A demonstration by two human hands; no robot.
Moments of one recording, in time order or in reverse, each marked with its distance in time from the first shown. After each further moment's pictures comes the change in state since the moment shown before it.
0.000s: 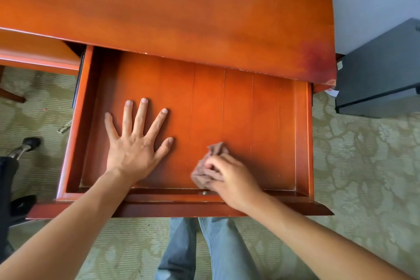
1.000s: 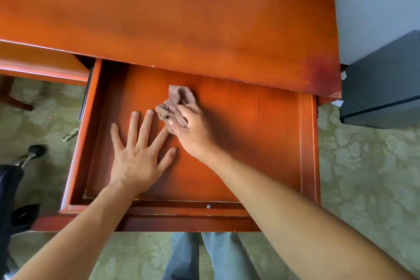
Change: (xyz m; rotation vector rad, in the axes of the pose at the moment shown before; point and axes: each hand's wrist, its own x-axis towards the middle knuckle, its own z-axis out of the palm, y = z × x) left_hand 0.000 -0.003 0.006 -0.009 0.073 0.041; right_hand 0.150 -0.056 0.008 0.242 0.295 -0.008
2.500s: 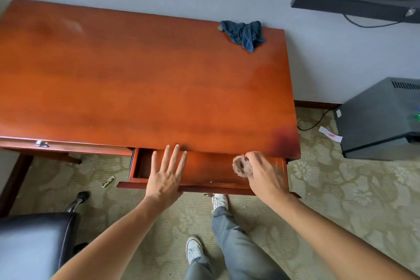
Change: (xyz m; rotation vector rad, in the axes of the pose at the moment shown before) left_hand 0.070 0.021 -0.146 0.269 -0.288 0.052; right_hand -0.047 -0.058 -0.234 -0.745 -0.019 0.115
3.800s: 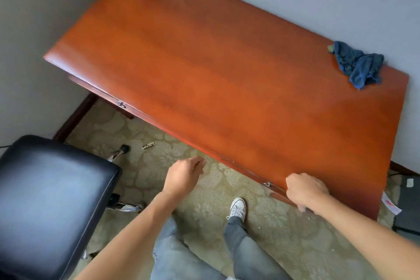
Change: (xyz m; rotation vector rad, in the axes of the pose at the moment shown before) left_hand -0.025 -0.100 0.016 -1.000 0.283 -0.476; right_hand 0.133 -0.075 -0.006 -0.500 -0.572 -0.036
